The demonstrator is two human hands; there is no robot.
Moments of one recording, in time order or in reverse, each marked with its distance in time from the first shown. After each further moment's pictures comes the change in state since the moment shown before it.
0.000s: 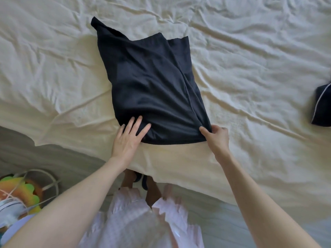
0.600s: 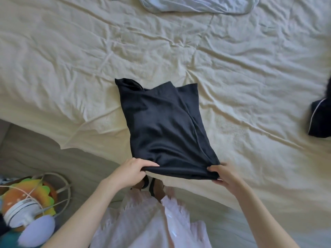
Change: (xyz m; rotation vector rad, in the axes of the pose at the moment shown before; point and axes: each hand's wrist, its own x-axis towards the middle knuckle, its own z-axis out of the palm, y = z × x) left_hand -0.067 -0.015 -0.072 -0.639 -0.466 -0.036; right_hand -0.075 0.015 -0.026 0.262 -0.324 0.461
